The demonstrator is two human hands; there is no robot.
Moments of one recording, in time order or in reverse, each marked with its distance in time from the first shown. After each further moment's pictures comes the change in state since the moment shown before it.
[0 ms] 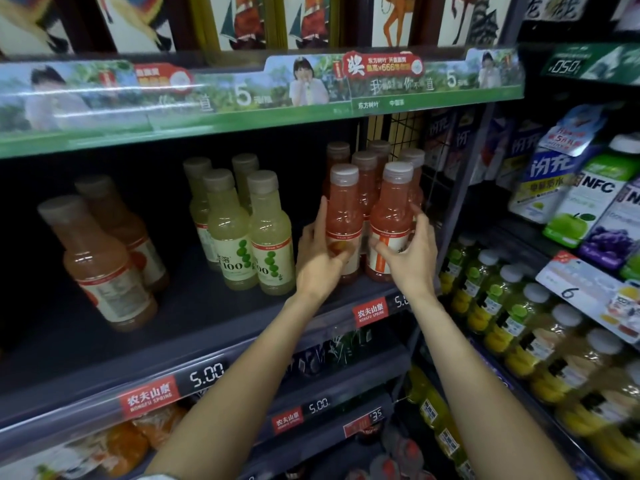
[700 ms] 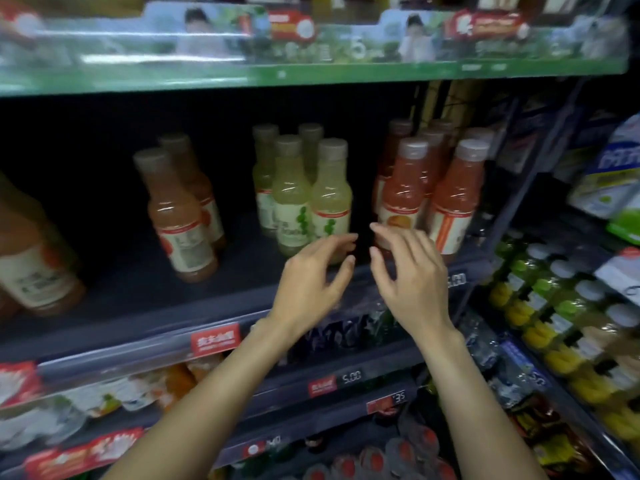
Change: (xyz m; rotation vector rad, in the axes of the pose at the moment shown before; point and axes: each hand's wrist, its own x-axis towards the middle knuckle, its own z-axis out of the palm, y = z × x) left_hand -0.092 0.002 -0.110 0.195 0.013 0.301; right_hand -0.098 -0.063 0.024 -0.313 -0.022 -0.759
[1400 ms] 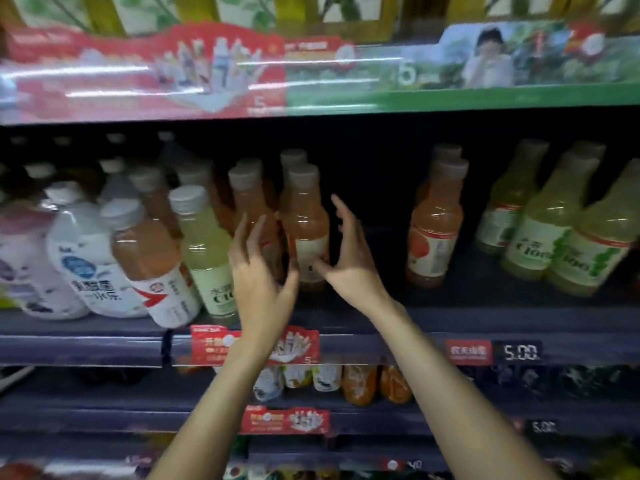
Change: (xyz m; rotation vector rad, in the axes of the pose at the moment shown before) left_hand -0.135 -0.170 -0.296 0.392 0.582 -0.281; right_hand 0.065 -0.339 0.199 0.942 -0.512 0.274
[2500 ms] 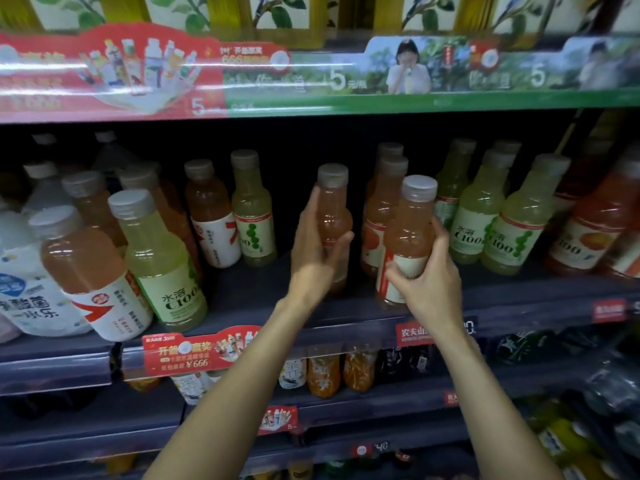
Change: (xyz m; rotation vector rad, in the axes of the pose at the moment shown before) left_hand 0.009 0.065 0.090 -0.466 -0.332 -0.018; right_hand -0.078 0.017 -0.119 -0.337 0.446 0.184
